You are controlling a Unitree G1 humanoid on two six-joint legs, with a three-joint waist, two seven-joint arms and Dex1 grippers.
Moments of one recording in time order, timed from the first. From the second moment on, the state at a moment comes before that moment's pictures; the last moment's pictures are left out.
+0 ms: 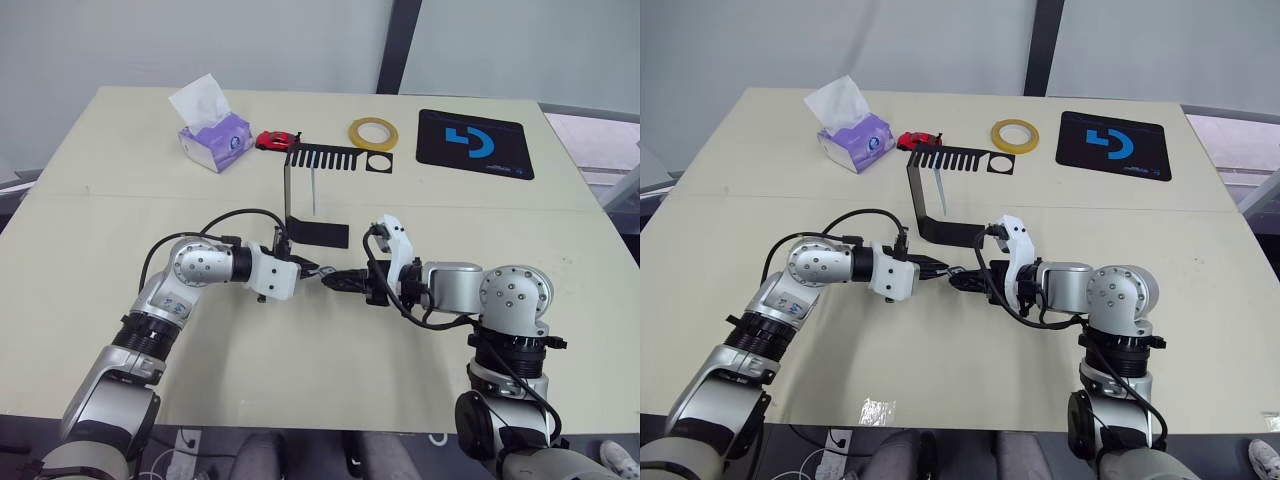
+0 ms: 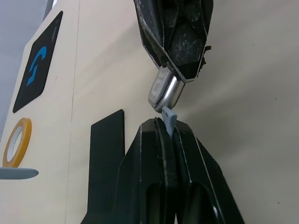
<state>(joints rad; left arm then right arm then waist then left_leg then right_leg) -0.69 0.56 -0.27 0.36 0.20 -0.55 -0.92 -0.67 -0.13 -0.24 -0.18 0.91 1.61 0.10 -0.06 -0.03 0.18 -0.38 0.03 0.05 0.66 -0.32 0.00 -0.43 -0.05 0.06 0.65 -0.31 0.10</state>
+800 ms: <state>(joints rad) -0.72 0.55 -0.29 0.40 0.25 -0.57 -0.88 -0.70 -0.12 -0.22 -0.18 0.87 1.61 0.09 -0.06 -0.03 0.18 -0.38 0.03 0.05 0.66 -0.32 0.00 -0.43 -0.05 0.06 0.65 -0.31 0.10</state>
